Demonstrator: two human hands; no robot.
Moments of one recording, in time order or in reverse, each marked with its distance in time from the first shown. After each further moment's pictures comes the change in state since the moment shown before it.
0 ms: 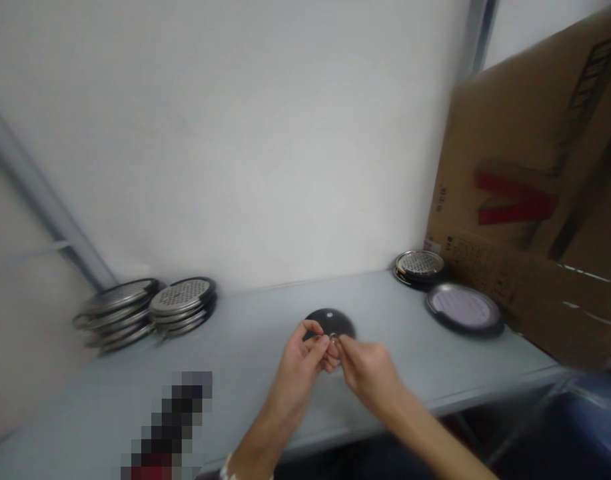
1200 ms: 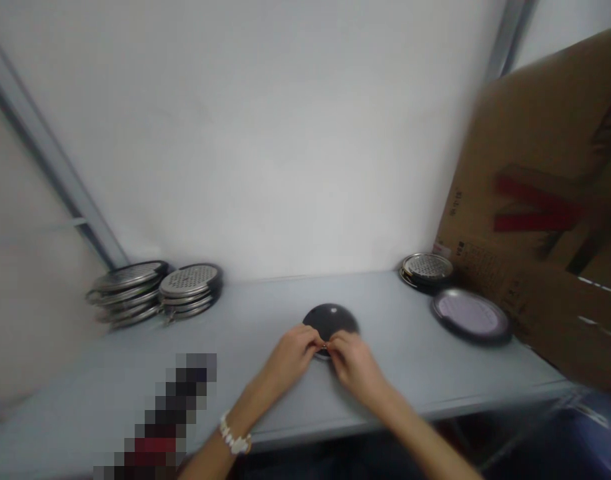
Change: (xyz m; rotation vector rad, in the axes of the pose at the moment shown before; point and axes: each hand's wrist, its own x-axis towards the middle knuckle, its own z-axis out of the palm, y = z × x) left_hand 0.037 -0.029 -0.076 1.229 -0.237 0.441; right_hand -0.010 0.027 0.056 0.255 -0.117 0.090
